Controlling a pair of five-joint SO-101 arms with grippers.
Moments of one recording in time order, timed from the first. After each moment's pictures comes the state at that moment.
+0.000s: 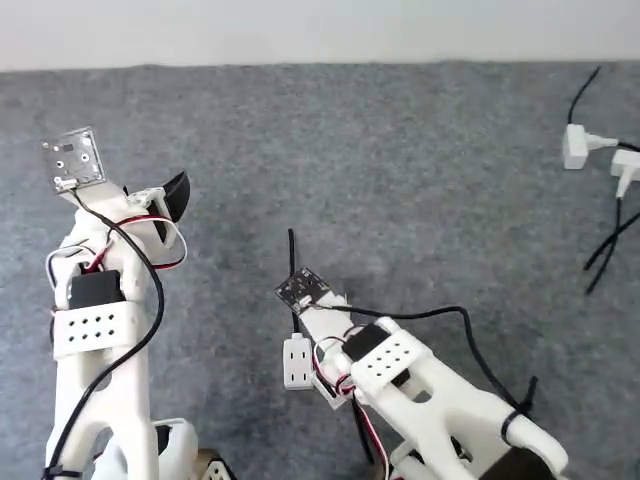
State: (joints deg) left arm -14.2 -34.9 48.5 35.6 13.2; right arm -41.9 -26.8 65.5 53.0 0.7
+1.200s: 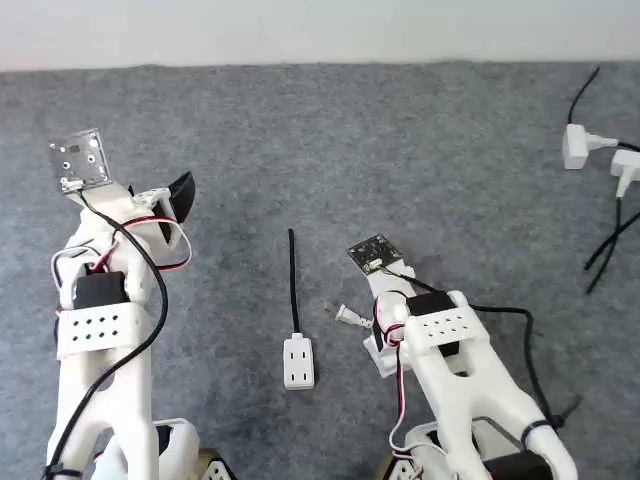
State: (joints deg) left arm -13.1 -34.9 49.6 33.9 13.2; right arm -16.3 -26.8 62.2 59.3 13.6
